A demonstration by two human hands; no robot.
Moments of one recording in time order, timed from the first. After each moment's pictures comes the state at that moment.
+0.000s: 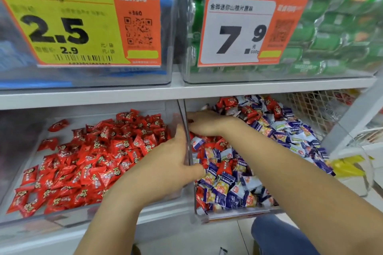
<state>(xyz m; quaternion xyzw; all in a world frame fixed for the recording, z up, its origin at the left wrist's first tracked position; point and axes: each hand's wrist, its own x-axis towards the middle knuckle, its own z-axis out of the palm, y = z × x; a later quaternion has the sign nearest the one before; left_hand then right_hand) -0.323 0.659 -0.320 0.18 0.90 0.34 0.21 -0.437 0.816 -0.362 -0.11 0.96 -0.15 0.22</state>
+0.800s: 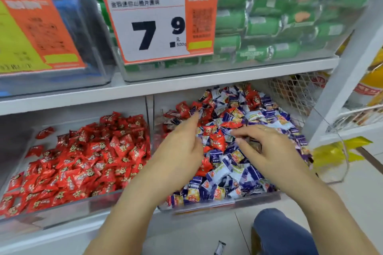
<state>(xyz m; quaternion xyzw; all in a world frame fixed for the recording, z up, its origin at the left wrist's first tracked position) -0.311 0.743 -0.320 0.19 0.92 0.34 0.08 -0.281 0.940 -0.342 -0.04 0.95 -0.30 -0.09</state>
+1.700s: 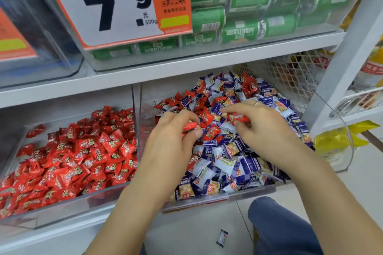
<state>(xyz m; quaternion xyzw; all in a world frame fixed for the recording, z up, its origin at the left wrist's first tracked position) -0.310 0.755 -0.335 0.15 0.92 0.35 -0.05 -0.306 0.945 -0.336 -0.03 0.96 -0.26 -0.06</state>
